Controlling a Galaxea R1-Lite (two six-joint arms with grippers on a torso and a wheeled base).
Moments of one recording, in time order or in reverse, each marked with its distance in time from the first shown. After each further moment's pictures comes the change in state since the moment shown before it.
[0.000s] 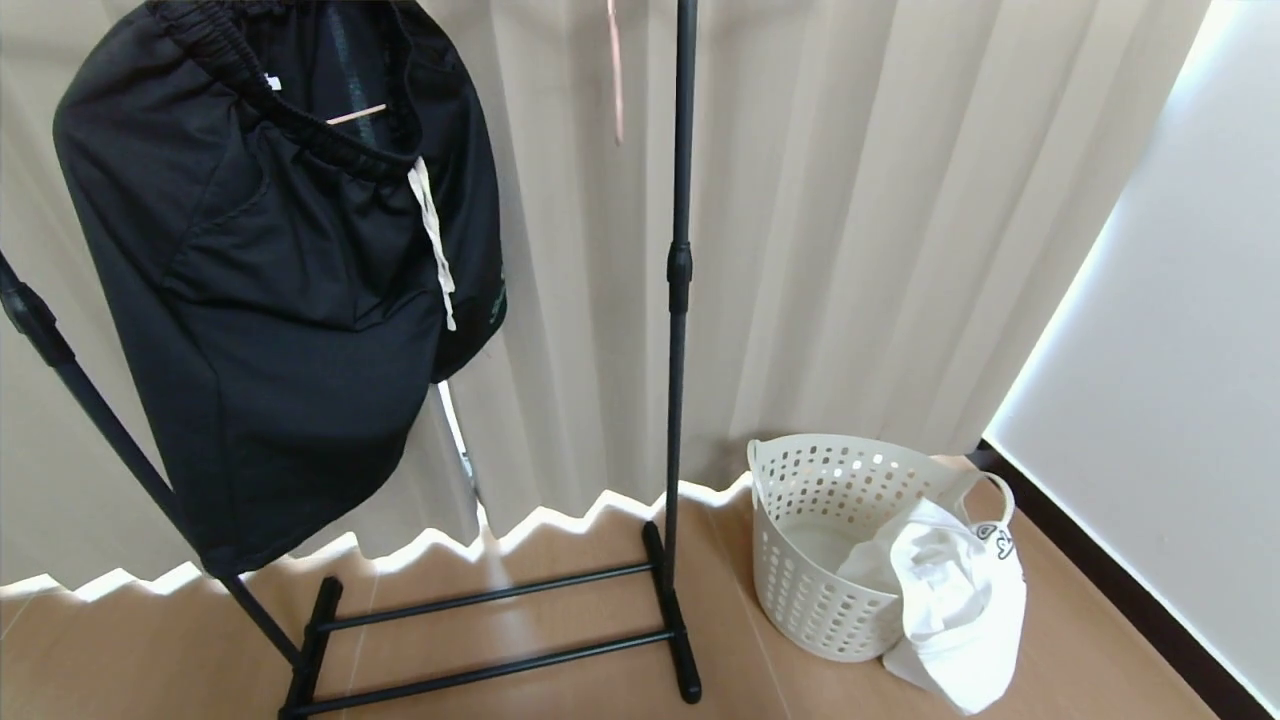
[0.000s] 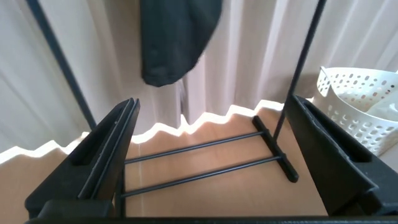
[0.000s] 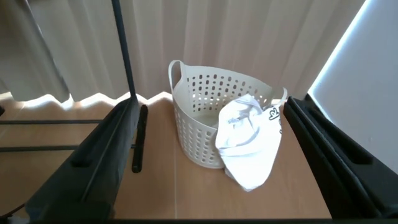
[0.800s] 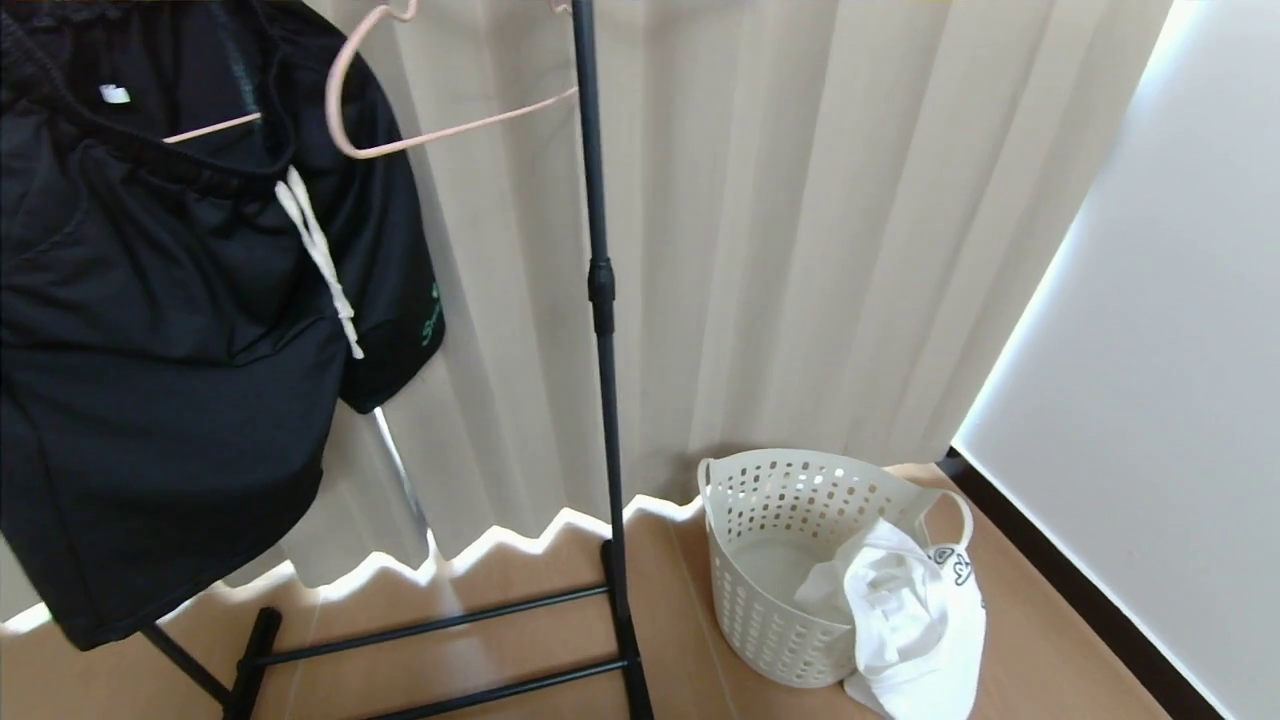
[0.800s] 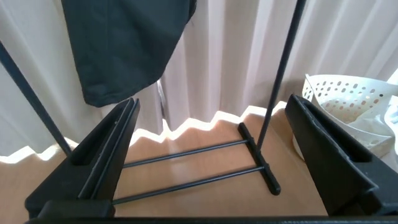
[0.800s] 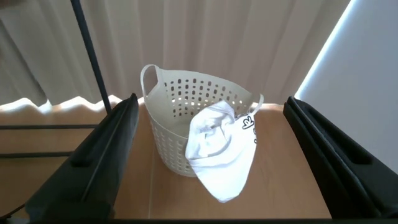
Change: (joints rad) left arm -0.001 0.000 0.000 0.000 0.003 -0.006; right arm -0.001 0.000 0.000 0.000 0.000 0.000
